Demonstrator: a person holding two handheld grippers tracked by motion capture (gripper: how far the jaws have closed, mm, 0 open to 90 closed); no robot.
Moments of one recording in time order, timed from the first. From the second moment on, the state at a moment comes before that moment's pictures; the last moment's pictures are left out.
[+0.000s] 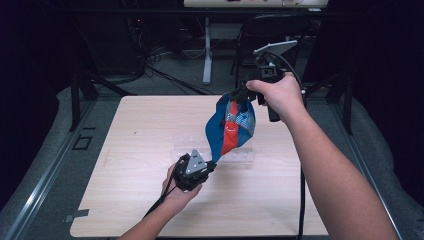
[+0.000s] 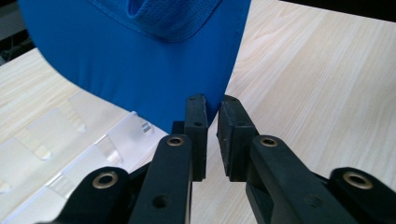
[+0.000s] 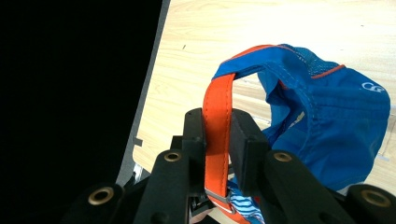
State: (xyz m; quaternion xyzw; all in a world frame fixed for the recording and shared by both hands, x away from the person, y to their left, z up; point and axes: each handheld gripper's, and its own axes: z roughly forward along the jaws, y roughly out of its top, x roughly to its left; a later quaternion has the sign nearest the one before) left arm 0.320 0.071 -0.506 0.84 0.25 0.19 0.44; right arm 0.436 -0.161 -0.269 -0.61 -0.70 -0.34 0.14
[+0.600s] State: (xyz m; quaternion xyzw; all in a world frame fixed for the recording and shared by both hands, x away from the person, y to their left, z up) left arm 0.334 0.083 -0.508 0.83 0.28 0.20 0.44; right arm 0.439 -0.159 -0.277 -0.61 -0.70 -0.34 0.14
